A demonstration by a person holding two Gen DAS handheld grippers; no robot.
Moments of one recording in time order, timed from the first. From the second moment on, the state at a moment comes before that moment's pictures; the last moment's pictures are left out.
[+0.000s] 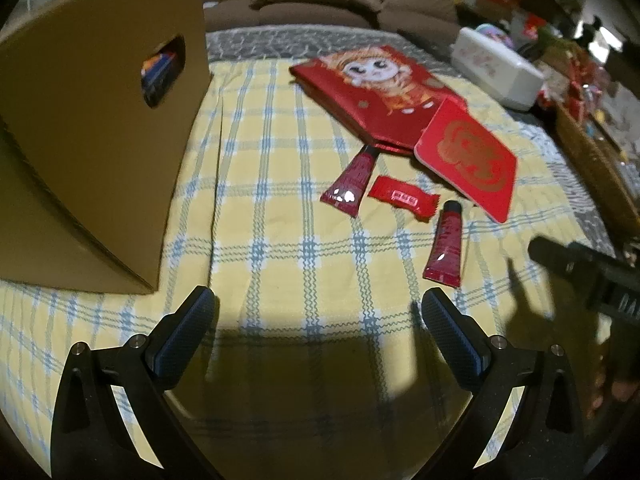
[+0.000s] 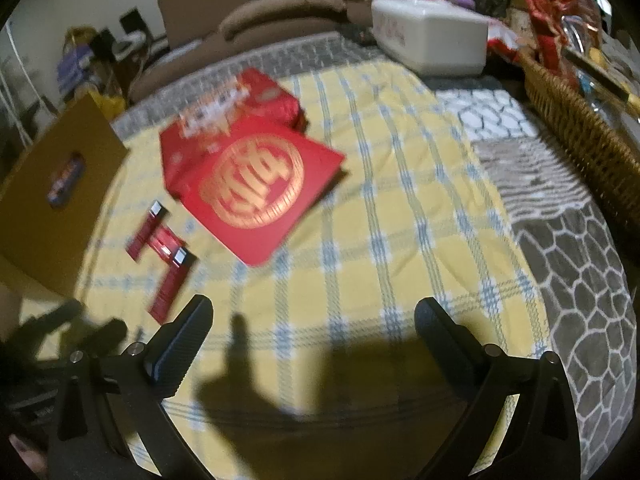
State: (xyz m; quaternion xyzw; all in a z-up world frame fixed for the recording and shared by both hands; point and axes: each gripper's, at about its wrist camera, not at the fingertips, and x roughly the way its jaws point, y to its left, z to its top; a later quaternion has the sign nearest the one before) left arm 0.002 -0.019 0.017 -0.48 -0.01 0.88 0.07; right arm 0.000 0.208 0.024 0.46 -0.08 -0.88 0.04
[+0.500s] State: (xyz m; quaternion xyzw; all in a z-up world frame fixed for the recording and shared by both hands) left arm 0.022 -0.032 0.032 -0.46 0.00 0.88 0.12; right arm -0.019 0.141 0.037 0.47 -0.09 -0.87 0.11
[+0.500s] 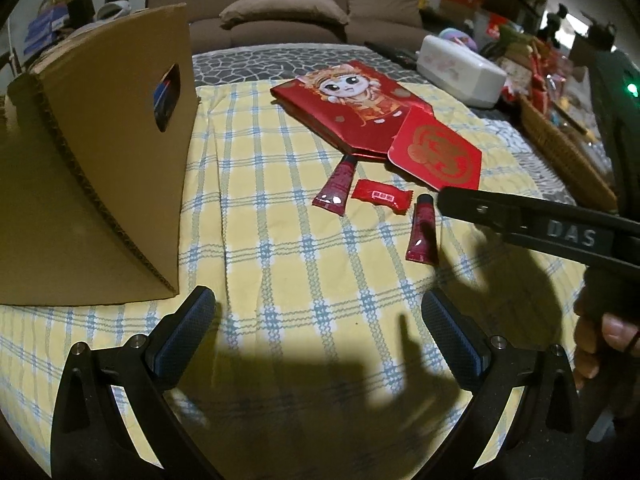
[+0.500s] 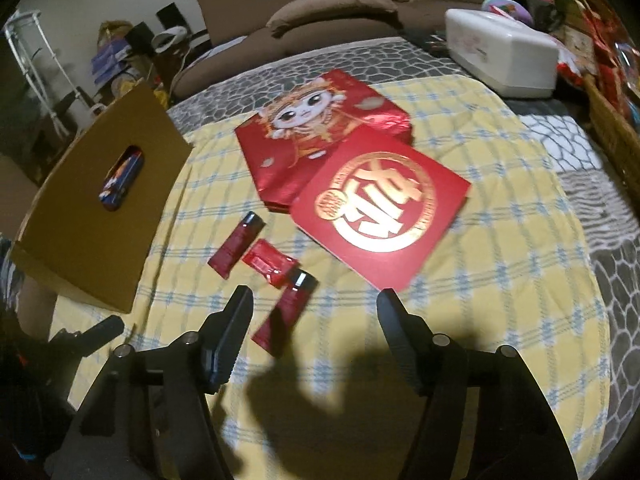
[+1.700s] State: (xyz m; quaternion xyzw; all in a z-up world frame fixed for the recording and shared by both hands) left arm -0.056 -0.005 0.031 -0.48 0.00 0.87 0.13; right arm -0.017 0.172 0.049 0.44 -0.14 -0.88 0.12
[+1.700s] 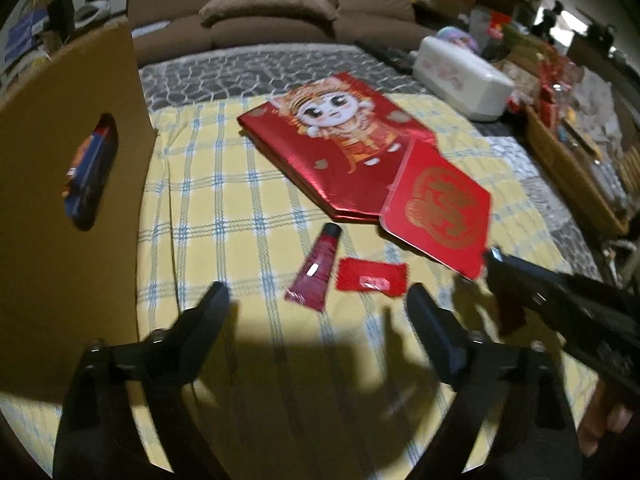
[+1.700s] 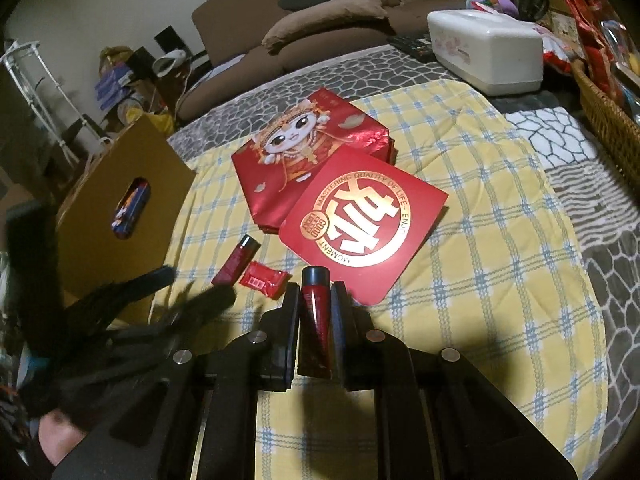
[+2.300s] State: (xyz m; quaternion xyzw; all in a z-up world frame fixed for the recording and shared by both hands) left arm -0.073 0.017 0.015 -0.48 0.08 0.86 0.15; right arm -0.016 0.165 0.055 0.44 -0.13 -0.88 0.13
